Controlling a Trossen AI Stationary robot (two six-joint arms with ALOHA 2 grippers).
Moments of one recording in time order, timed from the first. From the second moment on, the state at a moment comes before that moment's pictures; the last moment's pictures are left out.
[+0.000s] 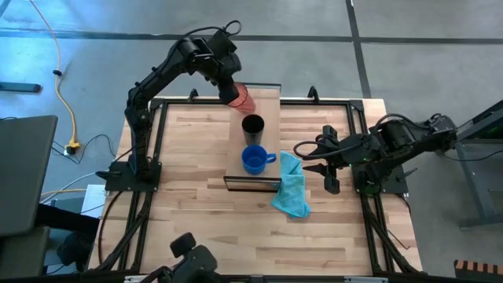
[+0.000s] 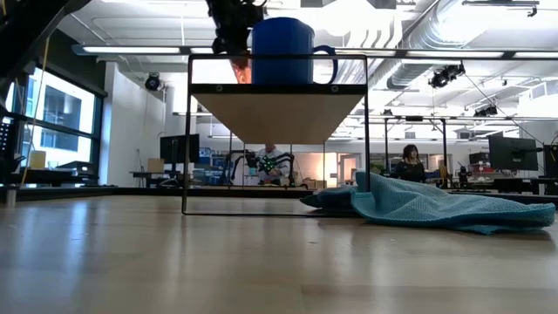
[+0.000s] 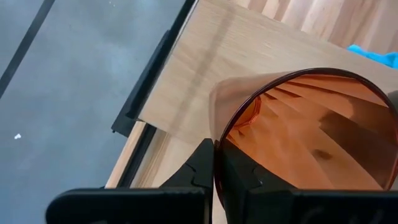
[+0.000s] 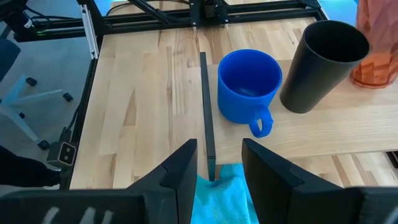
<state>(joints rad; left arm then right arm) 0.73 1.96 2.36 -1.47 0.02 0.20 0.34 1.22 1.56 -1.04 0.29 0.30</state>
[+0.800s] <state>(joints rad) 0.77 1.96 2.36 -1.53 0.00 0.17 0.34 1.22 1.56 -1.03 0.29 0.29</state>
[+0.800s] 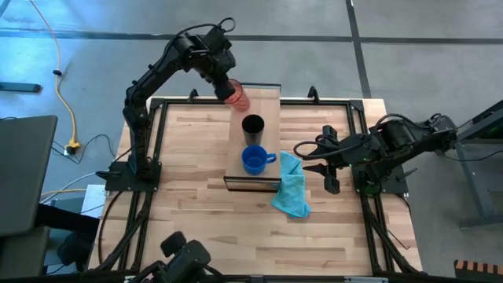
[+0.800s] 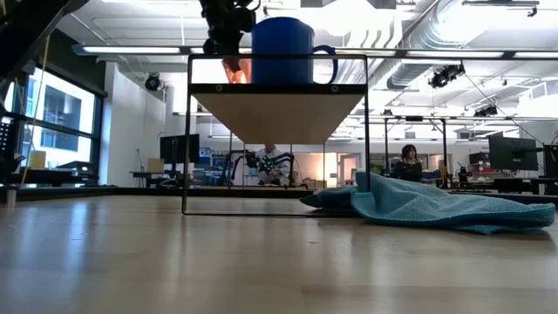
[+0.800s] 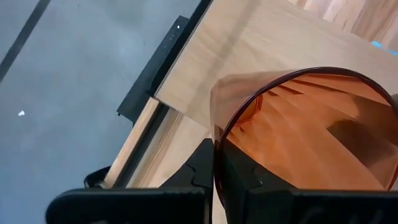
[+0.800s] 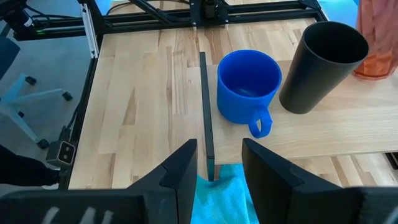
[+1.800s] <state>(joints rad) 0.77 1.90 2.36 -1.55 0.08 0.15 0.34 1.22 1.56 -1.03 0.29 0.27</state>
